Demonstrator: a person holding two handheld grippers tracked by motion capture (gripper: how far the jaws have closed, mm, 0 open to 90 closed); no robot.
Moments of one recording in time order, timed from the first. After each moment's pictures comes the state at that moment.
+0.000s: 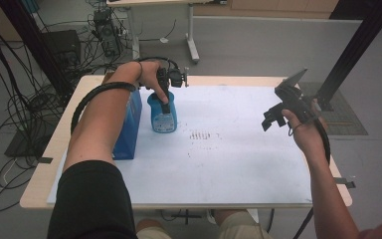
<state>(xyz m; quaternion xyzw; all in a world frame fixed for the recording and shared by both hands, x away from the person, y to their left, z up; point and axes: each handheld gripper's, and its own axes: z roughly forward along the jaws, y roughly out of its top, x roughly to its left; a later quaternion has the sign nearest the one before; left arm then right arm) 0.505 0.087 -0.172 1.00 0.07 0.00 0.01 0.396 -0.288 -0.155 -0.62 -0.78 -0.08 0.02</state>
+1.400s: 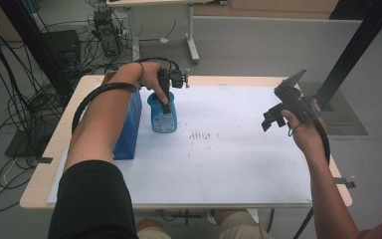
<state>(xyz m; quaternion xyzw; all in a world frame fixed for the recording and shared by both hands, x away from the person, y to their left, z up) 0.503 0.084 -0.174 1.00 0.06 0.01 0.01 0.397 -0.289 -0.158 -0.62 -0.78 -0.07 0.02</state>
